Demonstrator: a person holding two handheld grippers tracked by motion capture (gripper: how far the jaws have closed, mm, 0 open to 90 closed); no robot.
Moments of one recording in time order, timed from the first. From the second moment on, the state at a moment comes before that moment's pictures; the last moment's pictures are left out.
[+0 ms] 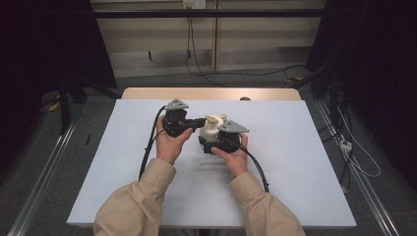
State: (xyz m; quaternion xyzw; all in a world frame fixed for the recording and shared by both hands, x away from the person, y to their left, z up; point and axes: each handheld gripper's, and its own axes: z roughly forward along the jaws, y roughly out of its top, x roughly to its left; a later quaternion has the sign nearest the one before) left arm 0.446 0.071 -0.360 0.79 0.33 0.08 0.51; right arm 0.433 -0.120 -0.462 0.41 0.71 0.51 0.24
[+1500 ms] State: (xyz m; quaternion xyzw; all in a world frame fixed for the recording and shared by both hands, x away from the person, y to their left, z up) left arm 0.451 0.051 -0.355 0.80 0.32 0.09 0.51; right arm 0.433 -0.120 -0.461 0.41 0.71 0.51 0.24
